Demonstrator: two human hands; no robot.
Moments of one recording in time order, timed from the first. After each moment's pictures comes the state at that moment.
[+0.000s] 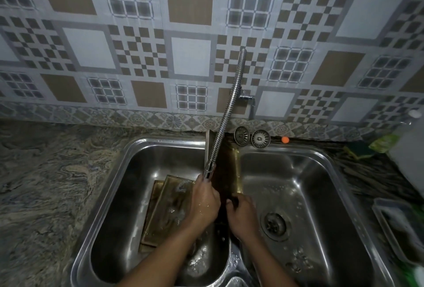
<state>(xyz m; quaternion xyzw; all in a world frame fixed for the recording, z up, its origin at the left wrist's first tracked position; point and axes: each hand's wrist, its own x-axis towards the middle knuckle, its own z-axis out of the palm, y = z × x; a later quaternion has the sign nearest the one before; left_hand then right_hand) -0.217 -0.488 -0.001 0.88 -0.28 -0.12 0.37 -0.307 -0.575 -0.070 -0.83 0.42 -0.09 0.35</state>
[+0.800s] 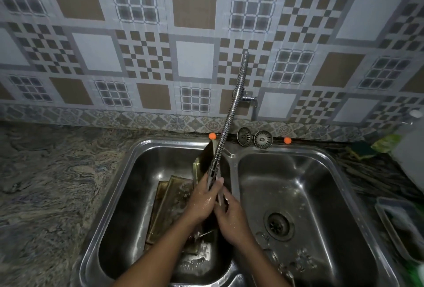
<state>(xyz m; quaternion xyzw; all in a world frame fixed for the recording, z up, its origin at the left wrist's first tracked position) -0.205 -0.473 -0.012 0.77 -0.20 -0.28 0.55 -0.301 -0.534 -0.038 -0.77 0.26 -0.14 0.57</state>
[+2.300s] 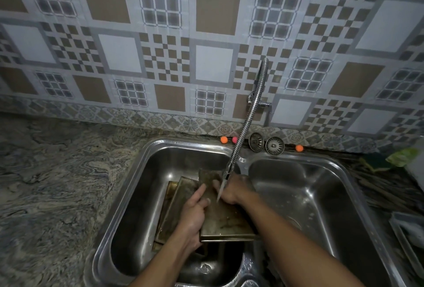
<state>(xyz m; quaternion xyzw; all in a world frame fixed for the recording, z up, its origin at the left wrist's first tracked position) -0.219 -0.422 -0.007 0.50 0.12 -0.40 0.76 -0.217 -0.577 -0.008 -0.94 0.22 0.15 0.20</state>
